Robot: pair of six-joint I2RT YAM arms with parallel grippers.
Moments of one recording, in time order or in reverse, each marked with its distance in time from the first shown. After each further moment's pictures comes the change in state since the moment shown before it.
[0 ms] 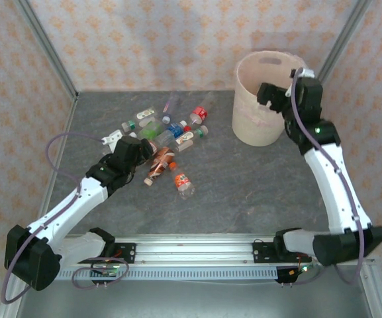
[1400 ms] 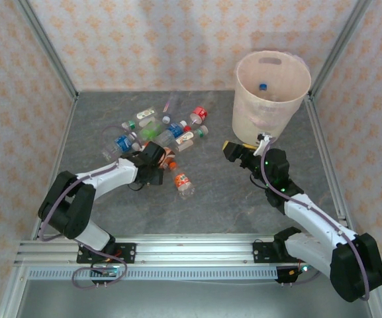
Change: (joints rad) left arm -0.051 0.468 0.043 -0.095 0.213 0.407; right arm 0.203 -0.245 -0.950 0.866 -0.300 0.338
